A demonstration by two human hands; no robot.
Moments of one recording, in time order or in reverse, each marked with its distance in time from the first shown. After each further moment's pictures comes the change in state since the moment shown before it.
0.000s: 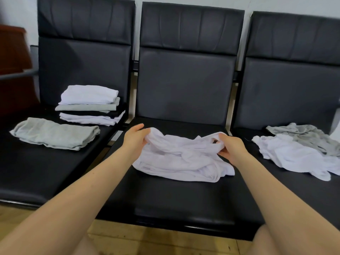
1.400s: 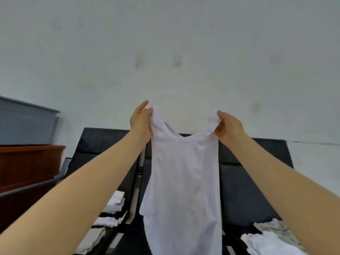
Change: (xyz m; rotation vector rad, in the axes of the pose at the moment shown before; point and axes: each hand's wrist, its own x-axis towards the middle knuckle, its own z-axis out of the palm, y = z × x) left_hand -0.180 0.354 0.093 -0.365 -0.167 0.660; right_hand -0.240 -0.293 -0.068 0.773 -0.430 -0.732
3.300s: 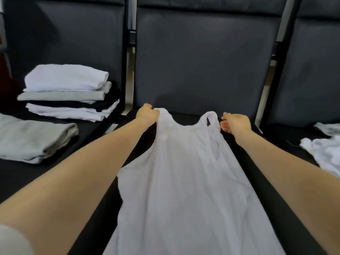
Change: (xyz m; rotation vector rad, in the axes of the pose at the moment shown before) left_hand 0.056 -0.478 -0.261 1.201 -0.056 -0.596; right_hand 0.096 0.447 -0.295 -0.986 0.307 0.506
